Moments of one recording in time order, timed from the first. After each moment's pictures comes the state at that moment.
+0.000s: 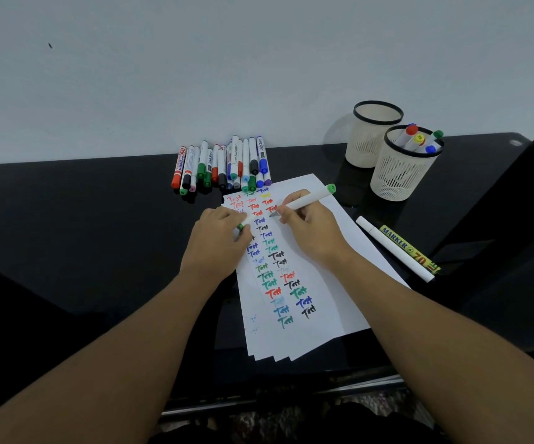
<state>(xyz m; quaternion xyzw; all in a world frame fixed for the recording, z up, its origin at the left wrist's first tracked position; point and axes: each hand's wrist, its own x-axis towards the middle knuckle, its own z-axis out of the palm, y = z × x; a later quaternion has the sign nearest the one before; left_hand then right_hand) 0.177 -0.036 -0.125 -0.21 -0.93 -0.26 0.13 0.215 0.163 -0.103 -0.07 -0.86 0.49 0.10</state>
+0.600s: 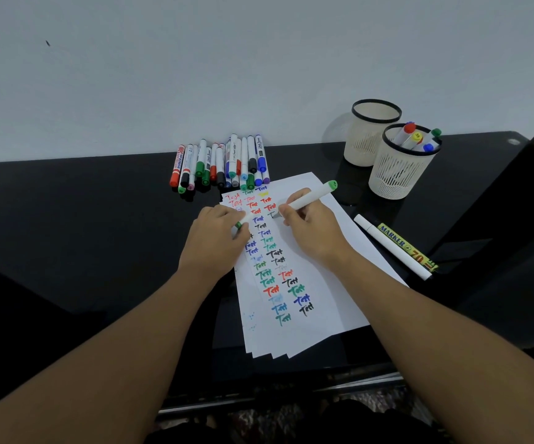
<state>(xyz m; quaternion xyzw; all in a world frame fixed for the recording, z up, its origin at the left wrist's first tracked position) 0.176 -0.036 -0.125 -0.22 -0.93 -0.26 0.13 0.220 0.165 -0.100 -0.07 -0.87 0.47 0.10</state>
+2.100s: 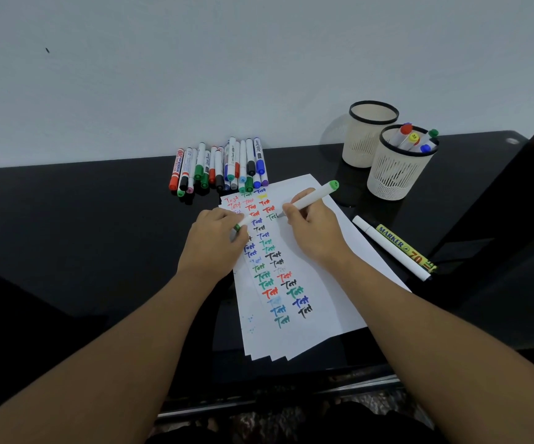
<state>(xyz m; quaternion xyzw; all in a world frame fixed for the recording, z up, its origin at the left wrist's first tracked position) 0.175 -0.036 -0.127 -0.22 -0.93 -0.27 0.14 0.224 0.165 -0.097 -0.09 -0.86 0.48 0.13</state>
